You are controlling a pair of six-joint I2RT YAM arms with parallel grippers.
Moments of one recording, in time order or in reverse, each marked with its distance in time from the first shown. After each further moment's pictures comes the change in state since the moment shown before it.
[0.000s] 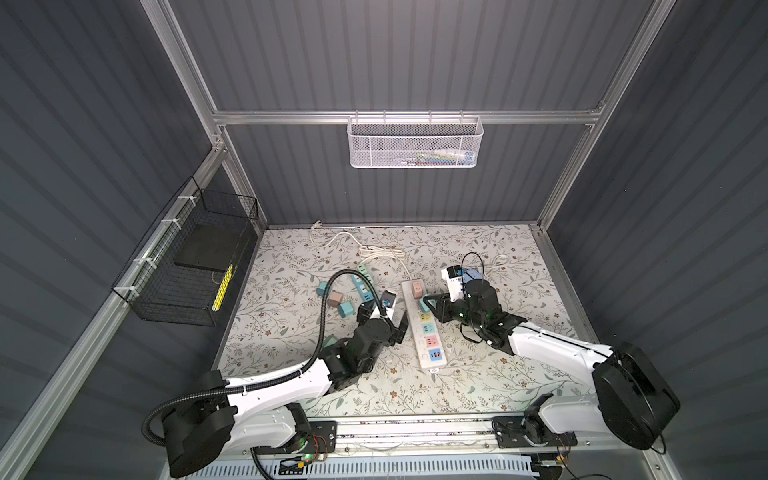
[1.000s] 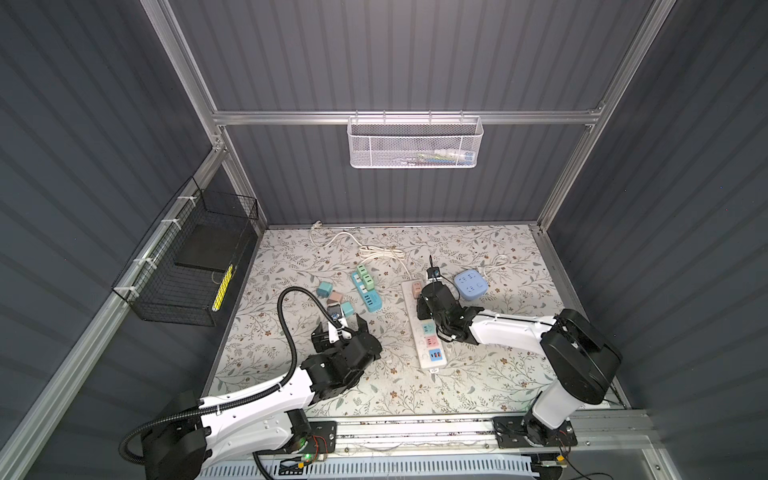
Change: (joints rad) left arm 0.001 -0.171 -0.089 -0.440 -0.370 -0.541; right arm 0.156 0.299 0.198 -0.116 0.534 0.022
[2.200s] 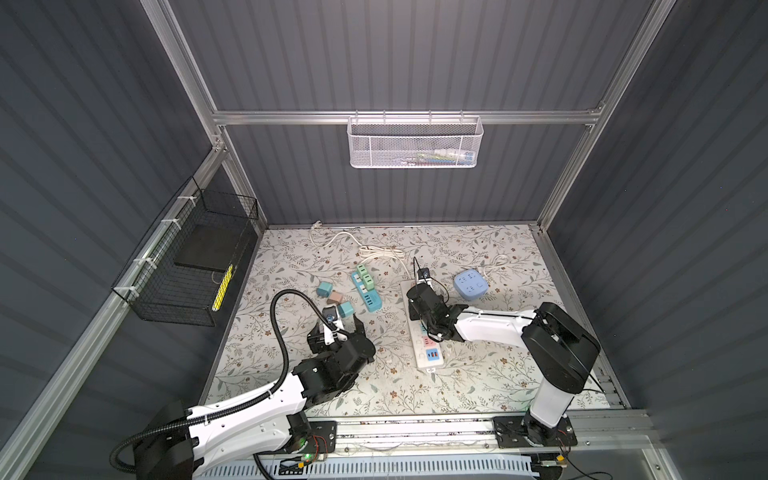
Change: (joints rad) left arm 0.000 -0.081 -0.039 0.014 0.000 0.039; right arm 0.057 0.114 0.103 -0.075 0.108 0.026
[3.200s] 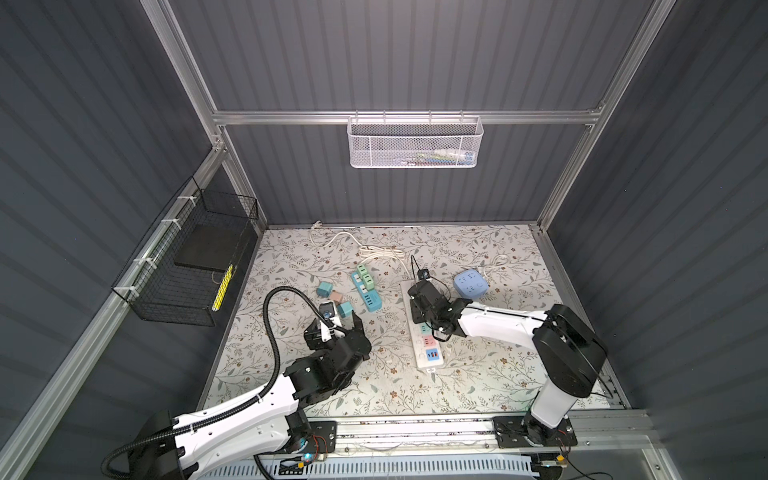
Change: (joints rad) left arm 0.005 -0.068 0.065 -0.055 0.008 0.053; right arm -0.023 -0.077 0.075 -0.233 -0.109 -0.011
